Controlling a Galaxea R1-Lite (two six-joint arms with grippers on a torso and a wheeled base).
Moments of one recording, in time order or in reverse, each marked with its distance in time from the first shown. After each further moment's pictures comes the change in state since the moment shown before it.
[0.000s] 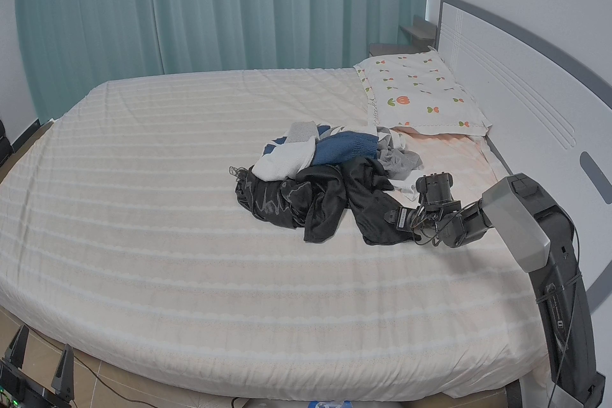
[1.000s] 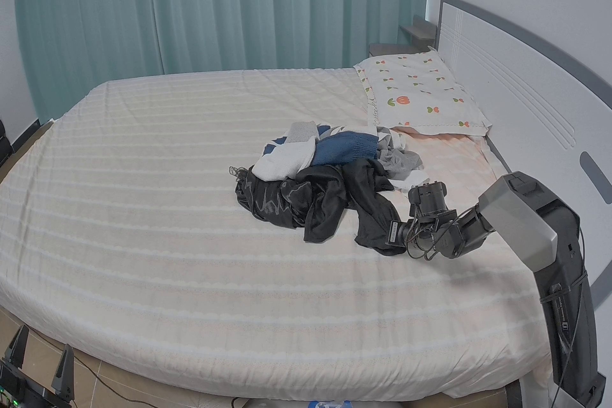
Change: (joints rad) left arm 0.000 0.000 0.000 0.000 -0.001 0.005; right arm 0.053 -0.070 0.171 -0.030 0.081 0.039
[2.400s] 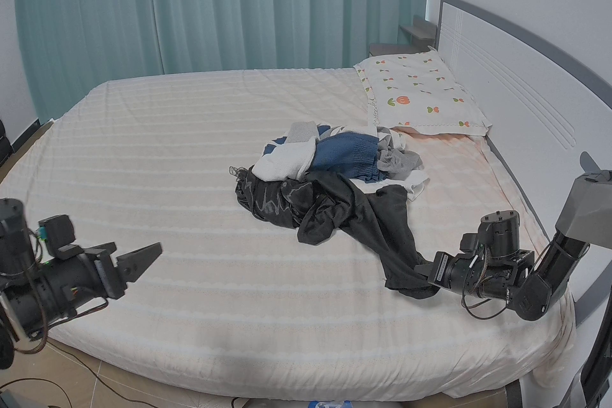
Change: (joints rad) left arm -0.262 1.187 -0.313 -0.542 -0.111 -0.270; right arm 0.040 -0.534 1.024 -0.596 0.209 0.250
